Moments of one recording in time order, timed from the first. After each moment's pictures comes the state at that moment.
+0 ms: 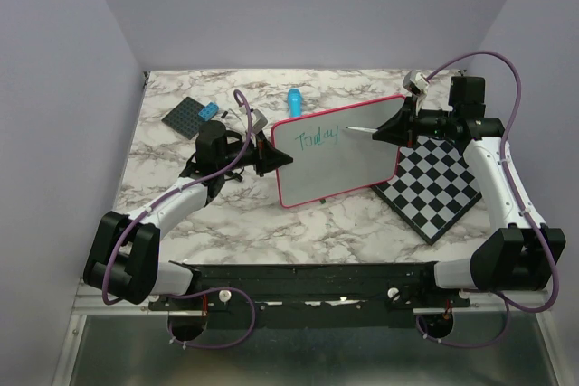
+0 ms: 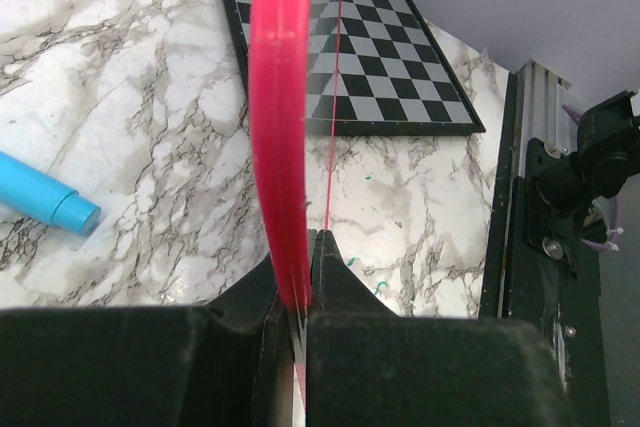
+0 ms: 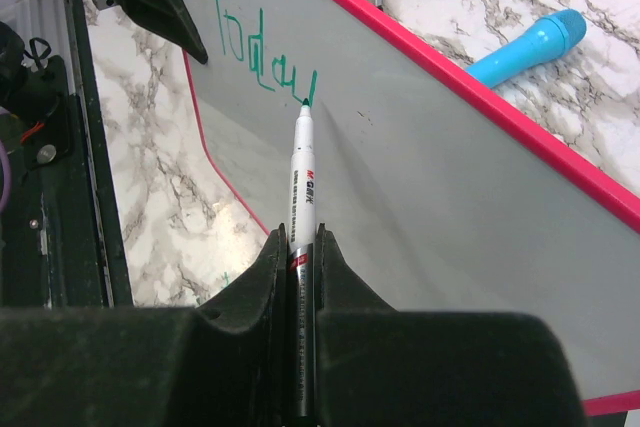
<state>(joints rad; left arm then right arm) -0.35 1.34 0.71 0.47 0.87 -0.23 -0.02 1.36 1.27 -0.63 -1.15 -0.52</state>
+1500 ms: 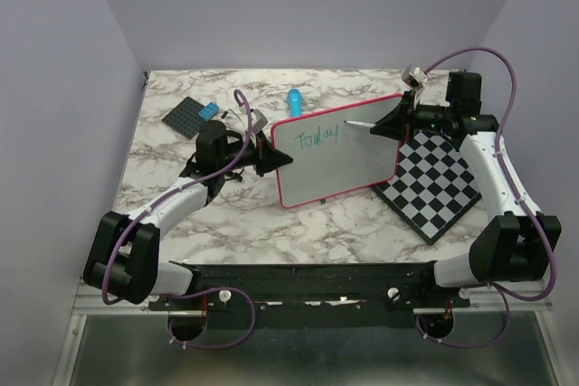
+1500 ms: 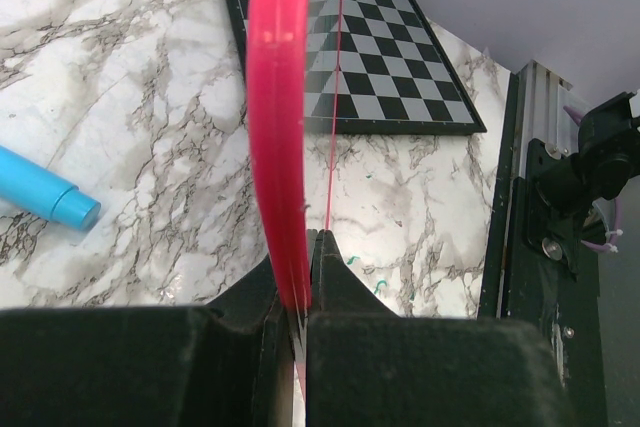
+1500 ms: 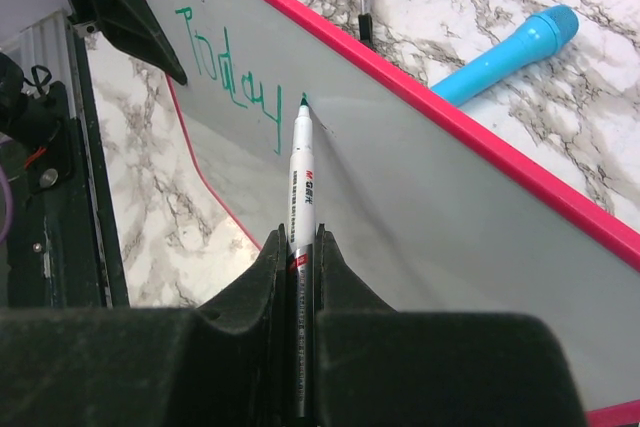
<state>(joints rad) -0.36 1.34 0.71 0.46 0.86 -0.23 -0.02 1.42 1.27 -0.52 -1.15 -0.42</state>
